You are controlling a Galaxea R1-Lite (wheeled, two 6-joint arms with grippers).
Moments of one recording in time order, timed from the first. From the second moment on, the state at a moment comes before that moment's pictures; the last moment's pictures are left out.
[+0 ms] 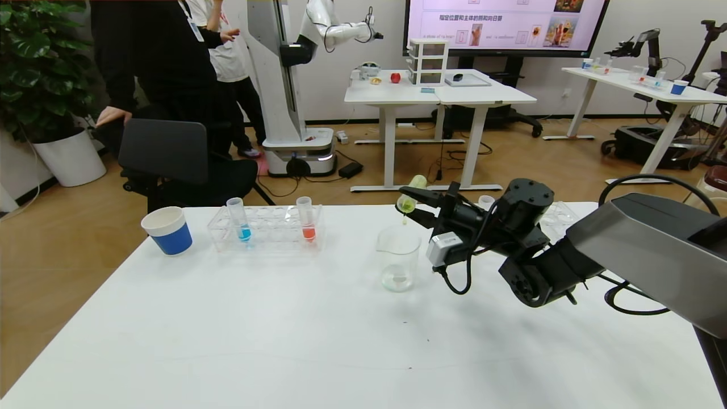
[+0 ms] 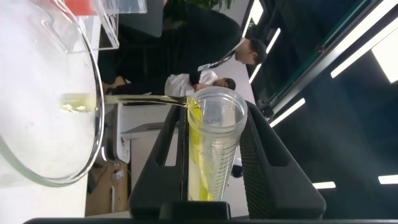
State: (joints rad) left arm 0.01 0.00 0.00 0.00 0.00 0.00; right arm 0.35 2.37 -1.22 -1.39 0.73 -1.39
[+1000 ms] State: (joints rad) left arm 0.01 0.00 0.00 0.00 0.00 0.00; right arm 0.37 2.40 -1.22 -1.37 0.80 -1.72
